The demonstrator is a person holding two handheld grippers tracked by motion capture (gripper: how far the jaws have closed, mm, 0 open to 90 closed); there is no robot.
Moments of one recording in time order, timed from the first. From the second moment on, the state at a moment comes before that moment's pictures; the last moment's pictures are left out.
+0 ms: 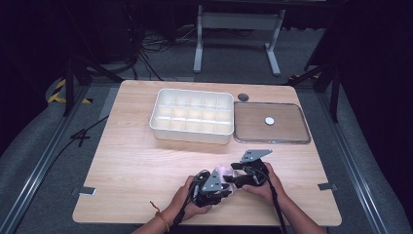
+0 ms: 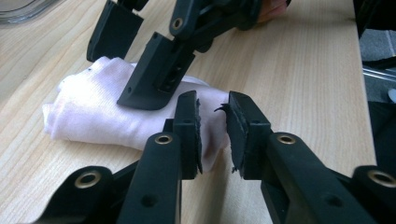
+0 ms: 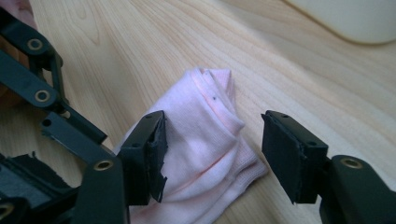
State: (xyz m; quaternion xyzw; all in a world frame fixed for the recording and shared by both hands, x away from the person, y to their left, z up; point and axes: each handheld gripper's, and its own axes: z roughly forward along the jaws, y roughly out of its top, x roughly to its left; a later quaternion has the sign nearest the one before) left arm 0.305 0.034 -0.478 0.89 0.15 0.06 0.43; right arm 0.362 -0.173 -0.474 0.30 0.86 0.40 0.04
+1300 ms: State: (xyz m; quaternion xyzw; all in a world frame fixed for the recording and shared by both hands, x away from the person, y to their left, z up) left arm 0.317 0.198 -0.483 0.88 0.28 0.11 0.36; right arm 0.390 -0.149 -0.465 0.27 0.90 0.34 -0.07
